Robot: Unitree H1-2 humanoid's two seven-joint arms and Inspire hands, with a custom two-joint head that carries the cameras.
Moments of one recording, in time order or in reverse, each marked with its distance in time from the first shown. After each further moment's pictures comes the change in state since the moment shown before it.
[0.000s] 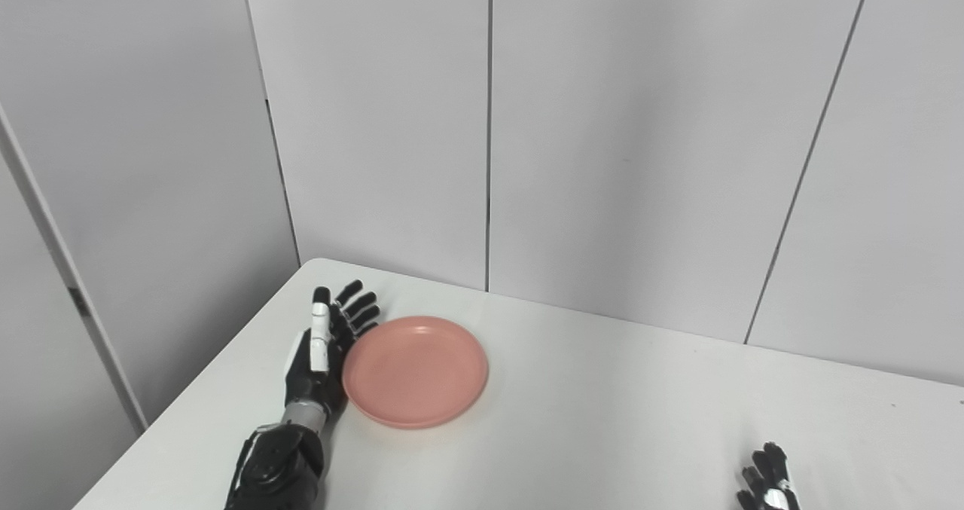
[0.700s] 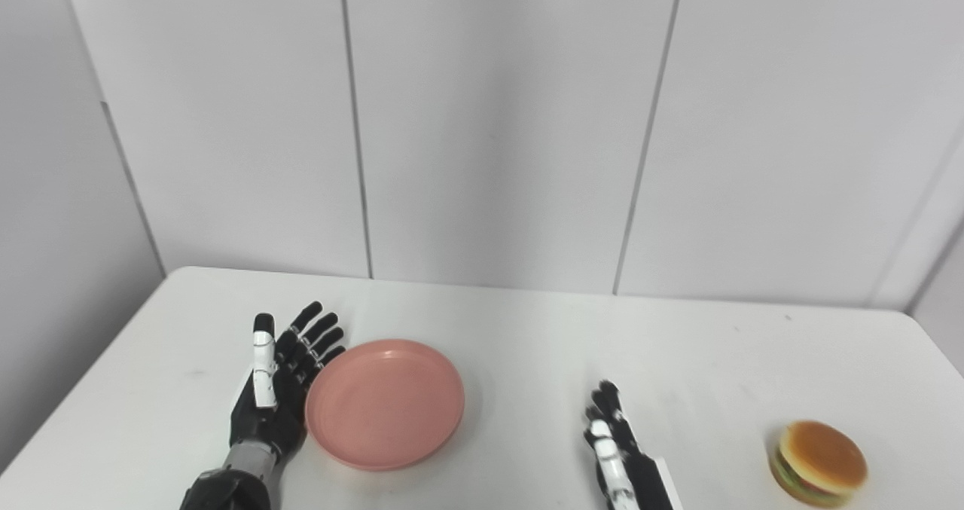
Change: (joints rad) left arm 0.101 -0.117 -0.116 -0.243 -0.026 0.192 -0.065; right arm 0.022 0.053 0.059 -0.085 -0.052 0.074 -0.039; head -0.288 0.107
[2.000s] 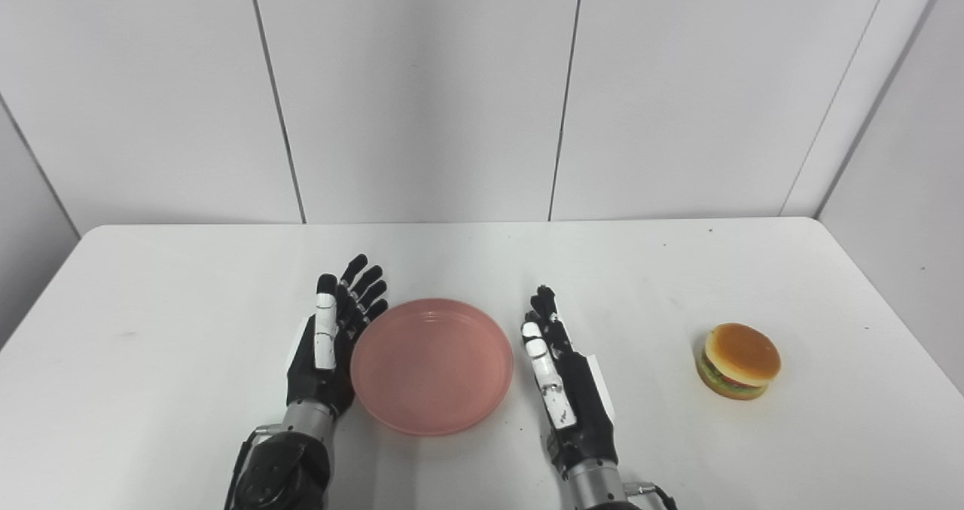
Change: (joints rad) left arm -0.008 -0.177 -0.133 0.083 0.182 -0.145 0.044; right arm -0.035 0.039 0.002 -0.007 -0.024 0.007 -0.045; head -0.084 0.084
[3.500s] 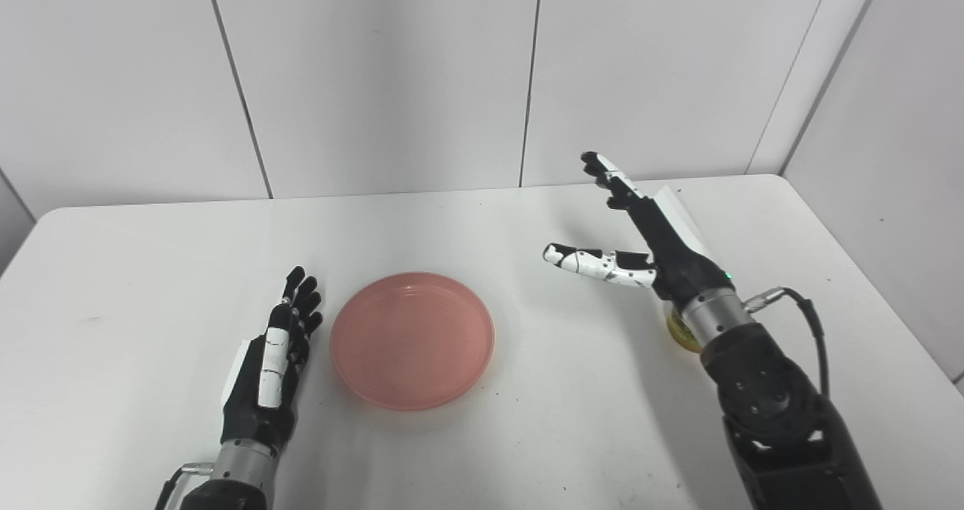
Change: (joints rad) left arm 0.248 0.073 -0.087 -0.319 0.129 0.061 -0.016; right arm -0.218 -0.538 -0.047 -0.205 -0.358 0.306 0.202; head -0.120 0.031
